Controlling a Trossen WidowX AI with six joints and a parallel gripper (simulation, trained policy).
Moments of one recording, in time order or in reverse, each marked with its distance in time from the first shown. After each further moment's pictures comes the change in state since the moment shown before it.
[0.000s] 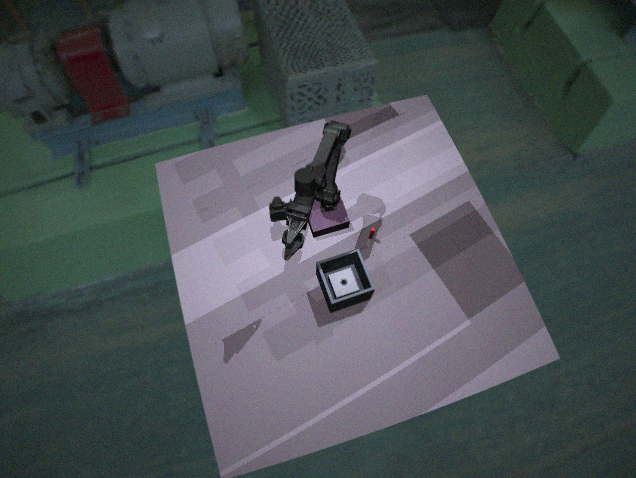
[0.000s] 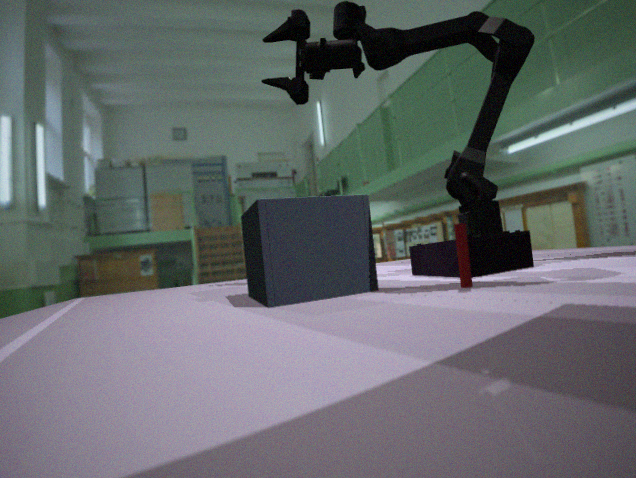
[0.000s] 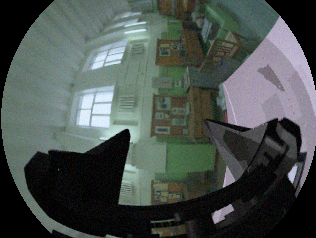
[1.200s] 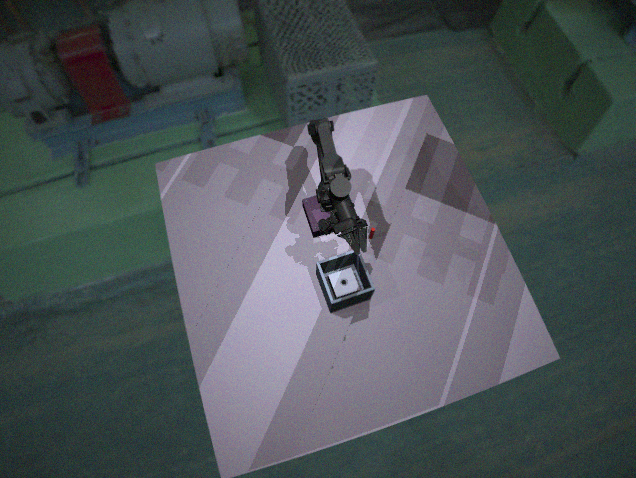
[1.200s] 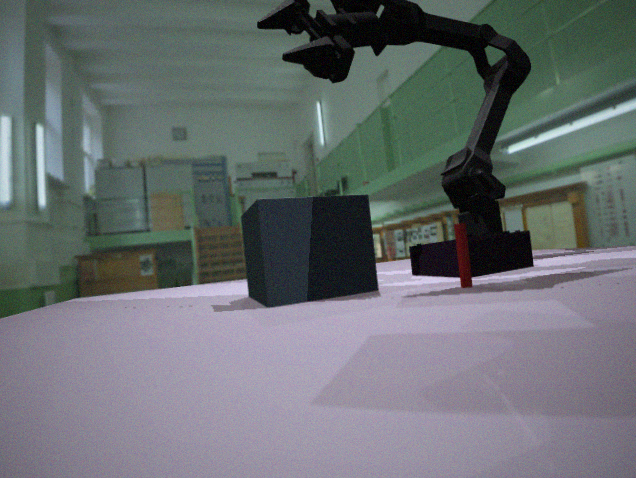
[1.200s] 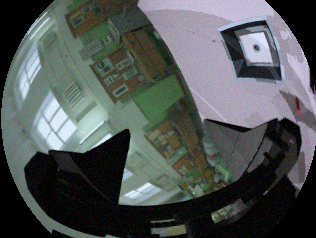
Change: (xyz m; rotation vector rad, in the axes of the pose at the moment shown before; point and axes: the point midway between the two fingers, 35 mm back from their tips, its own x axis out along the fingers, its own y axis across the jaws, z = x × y) arm -0.085 -0.049 -0.179 0.489 0.558 -0.535
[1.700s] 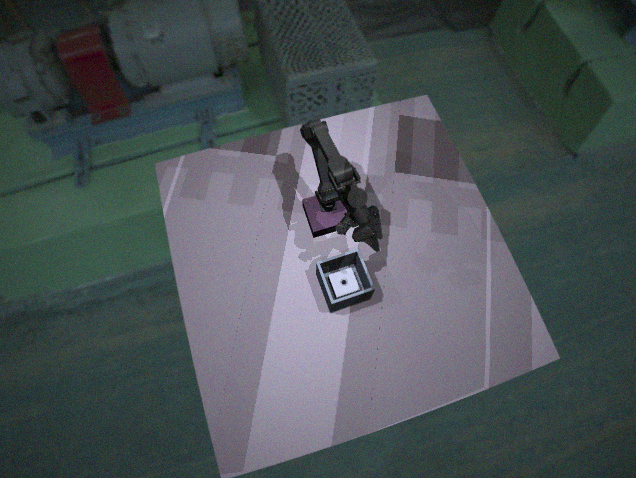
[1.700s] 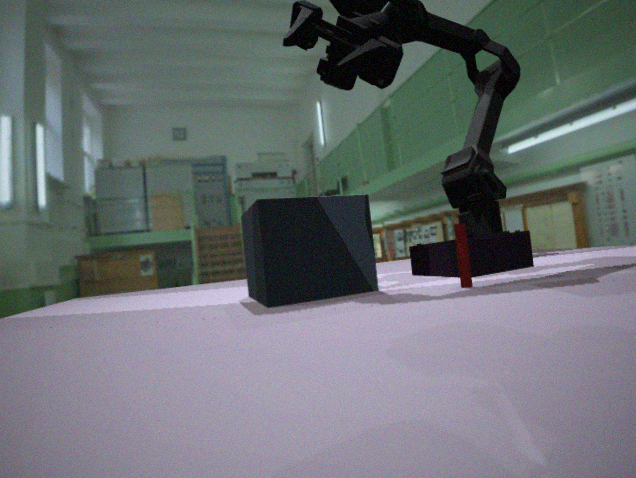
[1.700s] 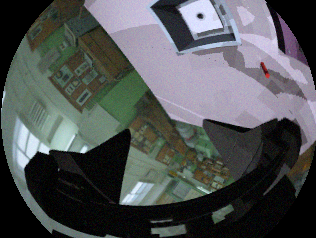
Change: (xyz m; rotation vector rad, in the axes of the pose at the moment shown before) arm -0.002 -0.093 -0.036 0.114 0.093 -0.380
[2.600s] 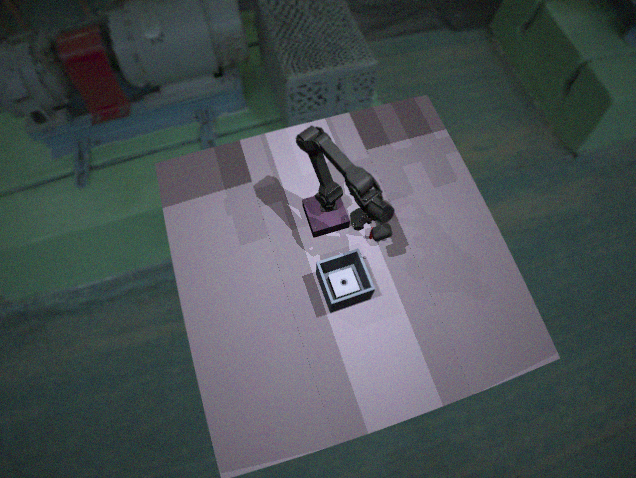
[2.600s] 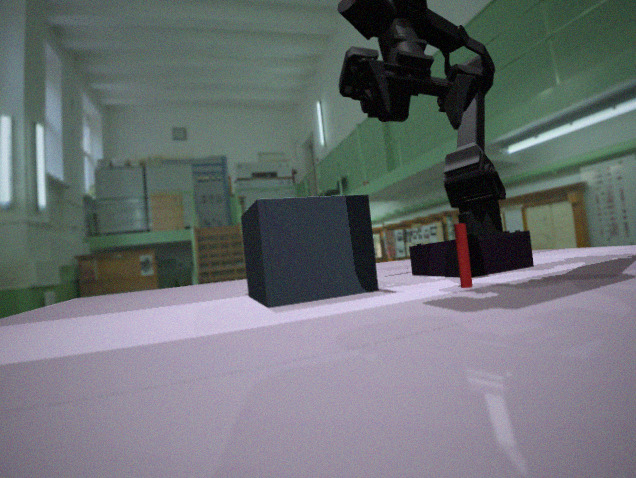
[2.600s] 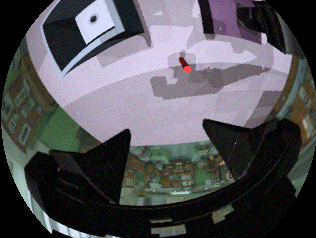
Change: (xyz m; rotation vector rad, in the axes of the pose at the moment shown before) arm 0.017 -0.160 -0.003 0.009 -0.114 -0.680
